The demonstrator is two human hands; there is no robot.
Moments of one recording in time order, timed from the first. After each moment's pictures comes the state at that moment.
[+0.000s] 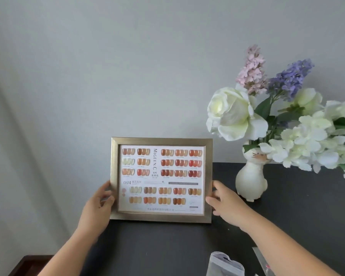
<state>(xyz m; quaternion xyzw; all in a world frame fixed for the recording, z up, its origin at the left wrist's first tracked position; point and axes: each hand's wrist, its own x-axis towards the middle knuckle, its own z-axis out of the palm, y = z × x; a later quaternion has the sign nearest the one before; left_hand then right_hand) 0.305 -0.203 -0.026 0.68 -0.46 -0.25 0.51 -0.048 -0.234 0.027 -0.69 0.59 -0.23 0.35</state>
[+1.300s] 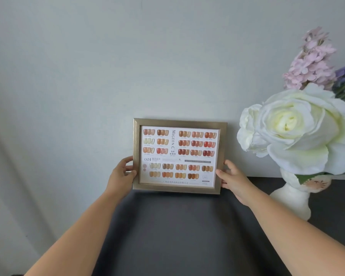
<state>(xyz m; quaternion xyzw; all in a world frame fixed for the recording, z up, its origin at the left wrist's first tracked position) 0.316 -0.385 0.009 0.63 -0.49 -0.30 0.52 -0.023 -0.417 0.013 -0.54 0.52 -0.43 0.49</state>
